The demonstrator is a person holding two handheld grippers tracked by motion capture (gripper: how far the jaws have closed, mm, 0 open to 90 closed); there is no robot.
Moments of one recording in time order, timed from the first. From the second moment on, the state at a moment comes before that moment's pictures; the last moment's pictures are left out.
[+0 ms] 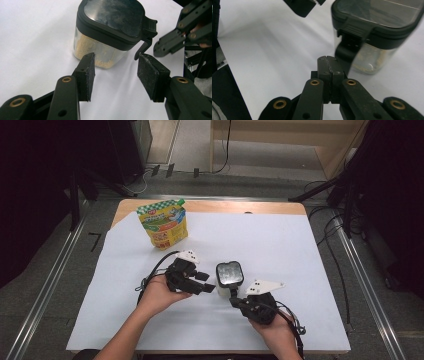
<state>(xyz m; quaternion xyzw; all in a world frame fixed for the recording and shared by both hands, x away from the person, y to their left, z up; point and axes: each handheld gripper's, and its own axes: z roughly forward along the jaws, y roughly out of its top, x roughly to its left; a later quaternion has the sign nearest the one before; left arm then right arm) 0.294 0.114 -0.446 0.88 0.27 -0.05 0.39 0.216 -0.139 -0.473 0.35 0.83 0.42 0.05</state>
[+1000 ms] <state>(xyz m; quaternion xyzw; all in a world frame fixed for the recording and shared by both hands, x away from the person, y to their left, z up) 0.297 0.122 -0.447 0.88 0.28 -0.03 0.39 0.227 -0.135 -0.483 0.35 0.84 0.41 0.05</state>
